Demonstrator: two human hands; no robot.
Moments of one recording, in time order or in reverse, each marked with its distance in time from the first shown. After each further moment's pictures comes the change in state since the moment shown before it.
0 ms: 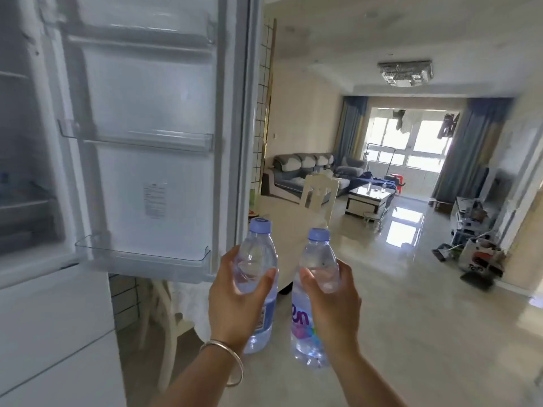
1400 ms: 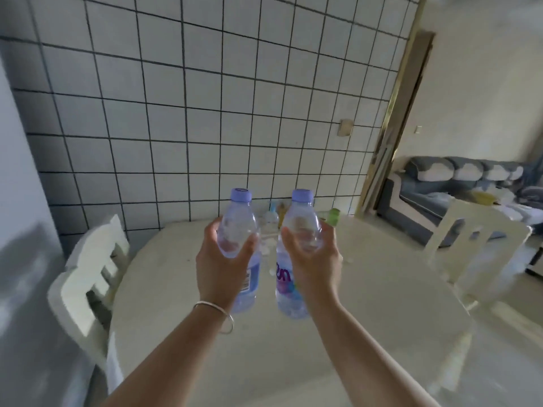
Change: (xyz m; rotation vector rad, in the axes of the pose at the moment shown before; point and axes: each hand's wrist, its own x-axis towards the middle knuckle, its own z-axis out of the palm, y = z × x) left_hand 0.547 -0.328 0.268 0.418 0.636 -0.078; right_hand 0.618 0.175 0.407 0.136 -0.603 -0.101
